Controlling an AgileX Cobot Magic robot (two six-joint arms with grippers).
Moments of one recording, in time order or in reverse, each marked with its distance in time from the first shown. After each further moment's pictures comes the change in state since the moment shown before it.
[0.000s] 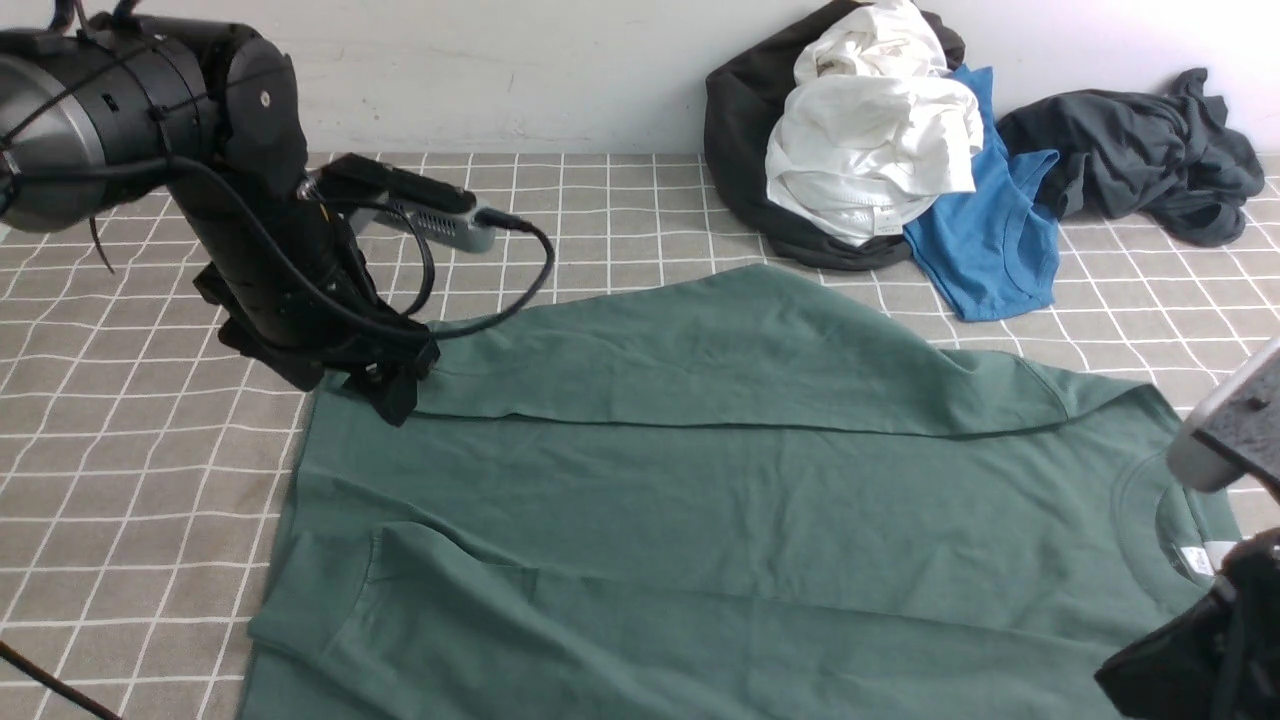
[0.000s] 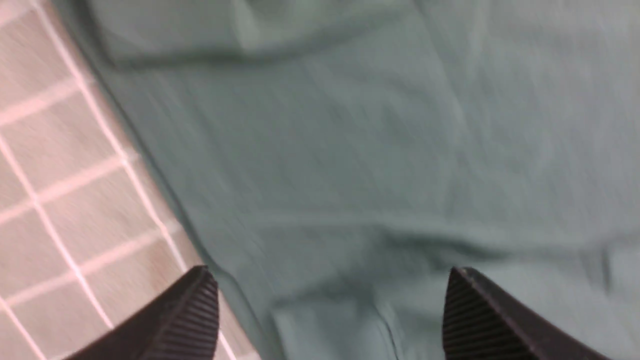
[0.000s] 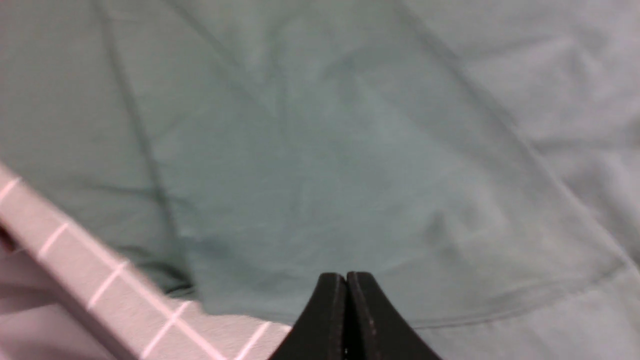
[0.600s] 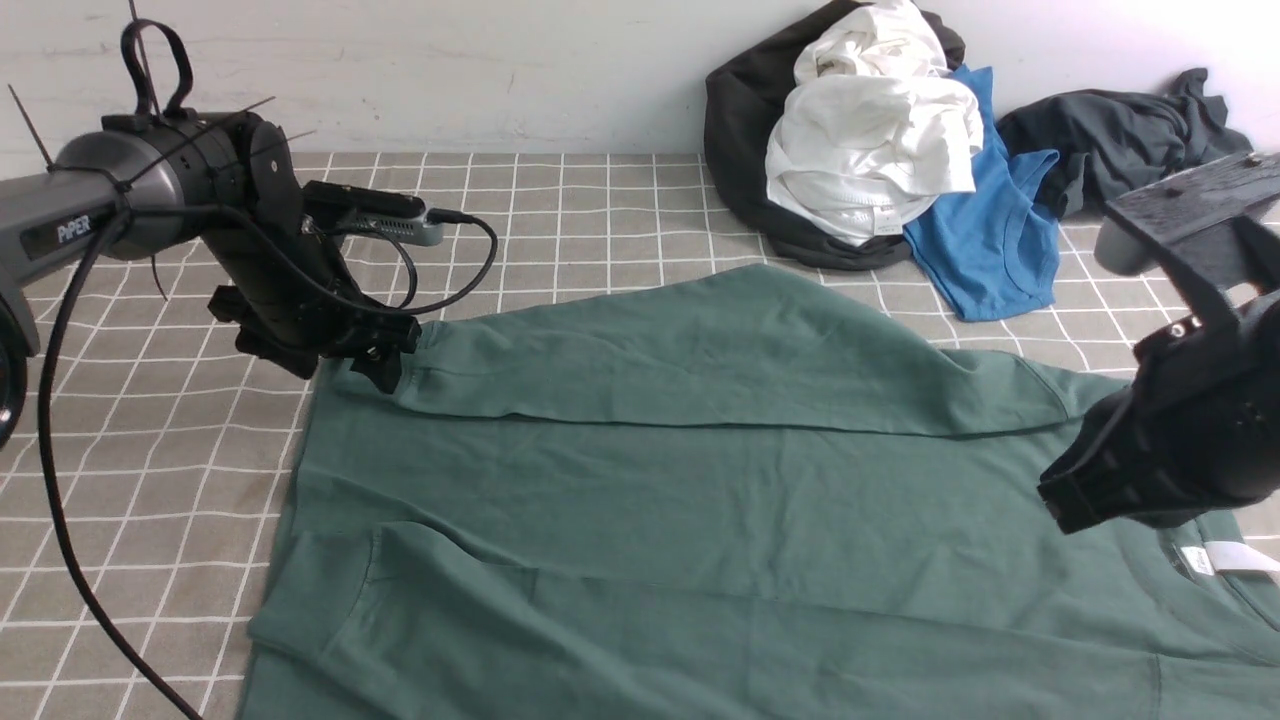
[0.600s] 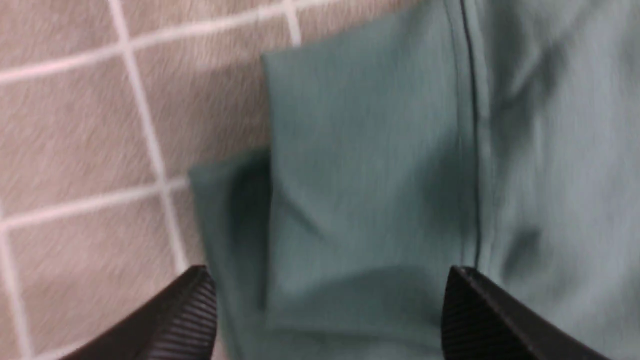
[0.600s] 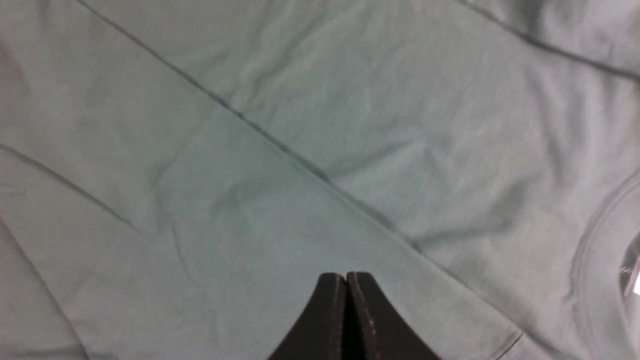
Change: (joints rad) right arm 0.000 0.271 -0.254 -0.106 -0.023 0.185; left arm 0.116 0.347 -0.186 -0.035 -0.248 -0.044
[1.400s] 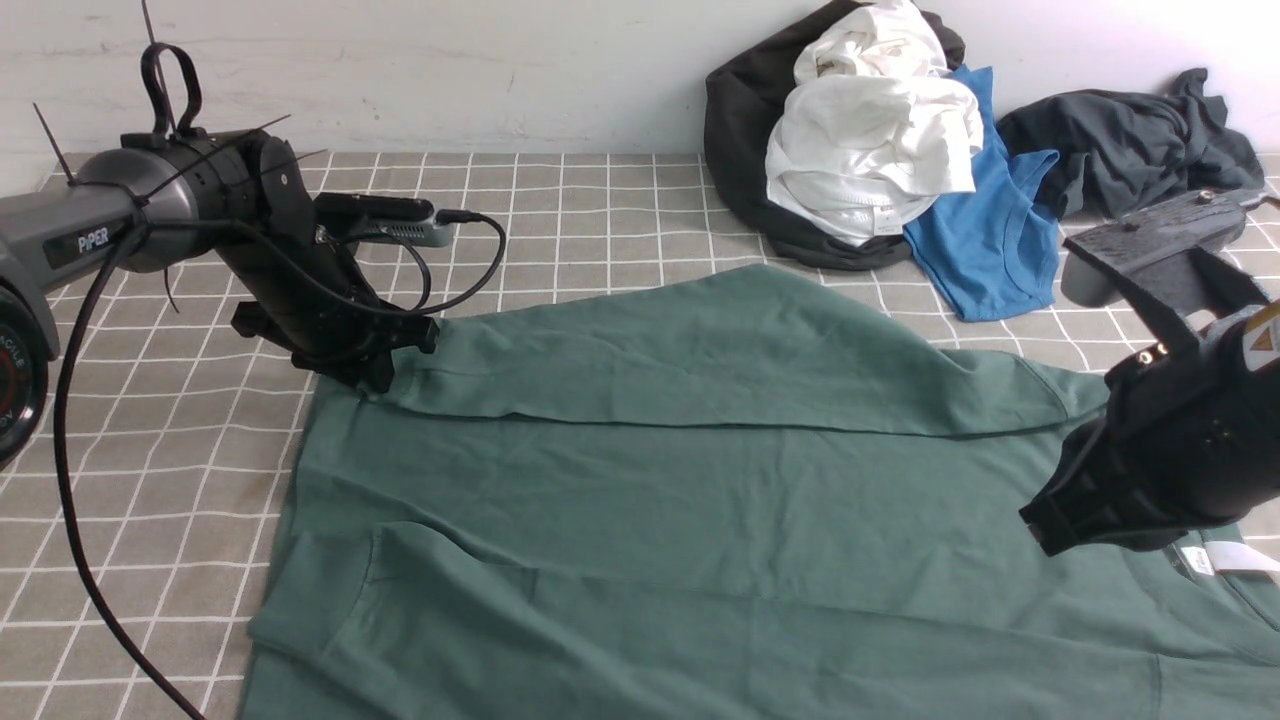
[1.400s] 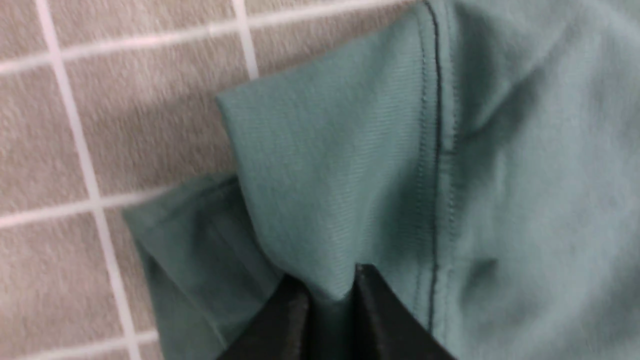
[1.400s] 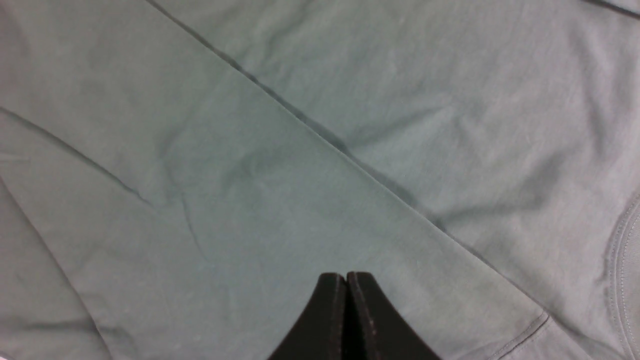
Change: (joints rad) right arm 0.000 0.032 0.000 0.023 0.028 -0.023; left arm 0.000 0.015 -0.004 -0.073 0.011 0.007
